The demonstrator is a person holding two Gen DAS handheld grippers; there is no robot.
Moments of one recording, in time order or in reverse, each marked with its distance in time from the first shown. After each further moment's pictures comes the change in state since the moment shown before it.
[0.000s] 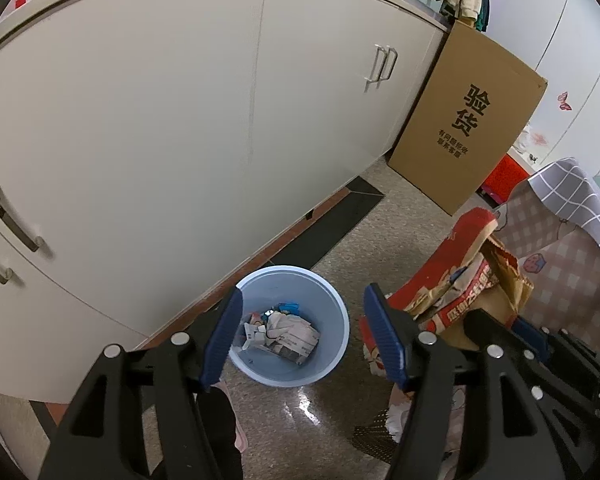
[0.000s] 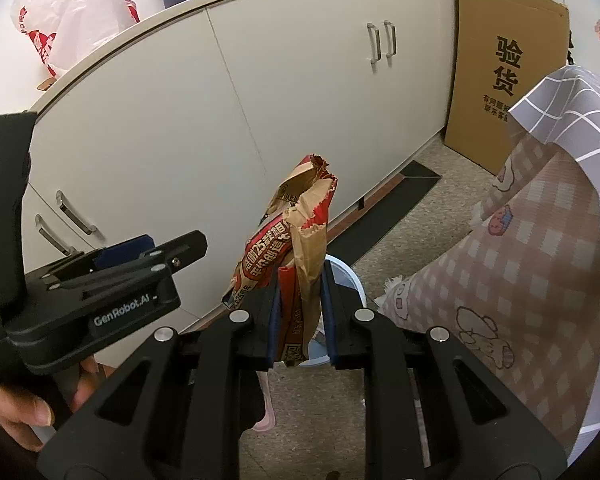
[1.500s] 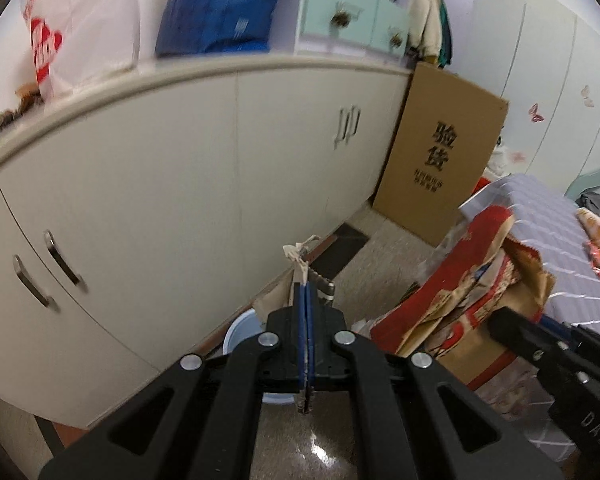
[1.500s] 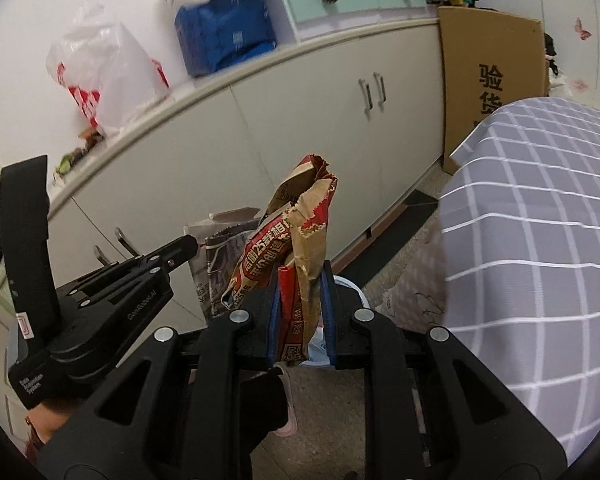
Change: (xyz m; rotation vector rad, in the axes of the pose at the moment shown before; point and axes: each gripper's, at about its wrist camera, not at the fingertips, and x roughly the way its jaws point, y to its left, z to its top) left arm -0.092 -0.044 -0.015 0.067 -0.183 -0.002; right arm -0.124 -0.013 -0.016 0.042 -0.130 0.063
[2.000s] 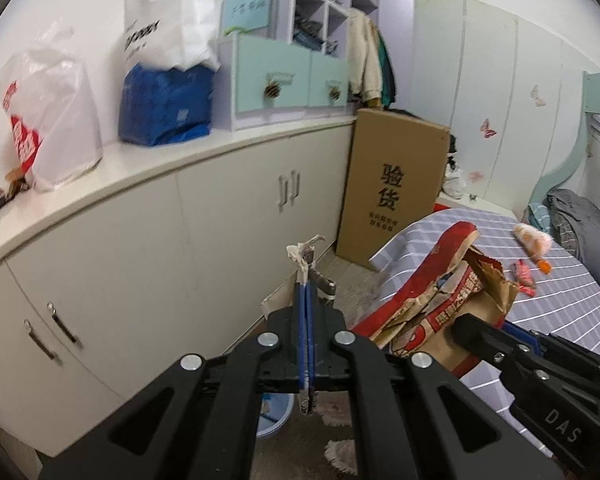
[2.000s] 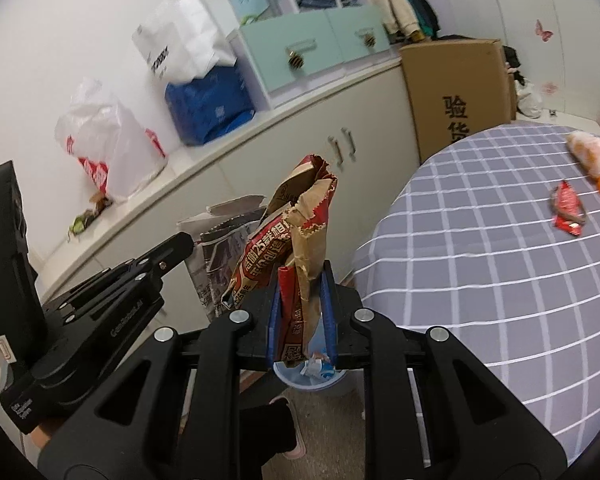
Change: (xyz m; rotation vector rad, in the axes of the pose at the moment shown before) left arm -0.098 -0.096 0.021 0.122 -0.200 -0.059; right arm -0.106 -0.044 0.010 0.100 -0.174 0.008
